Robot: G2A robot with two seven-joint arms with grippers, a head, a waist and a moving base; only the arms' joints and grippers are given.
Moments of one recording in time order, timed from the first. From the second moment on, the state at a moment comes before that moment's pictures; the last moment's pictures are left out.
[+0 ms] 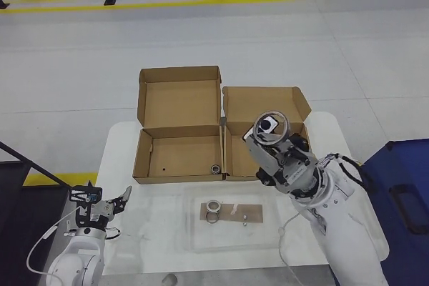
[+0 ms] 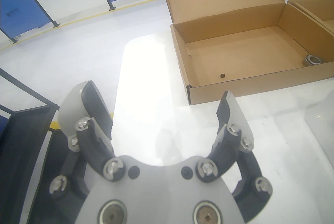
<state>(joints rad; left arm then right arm) 1.73 -1.15 -1.60 -1.80 1.33 0.00 0.00 -1.16 -1.28 1.25 -1.99 1.46 0.35 0.83</state>
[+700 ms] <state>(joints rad) 1.73 -1.15 -1.60 -1.80 1.33 0.00 0.00 -1.08 -1.27 1.34 -1.97 1.07 -0.02 1.04</state>
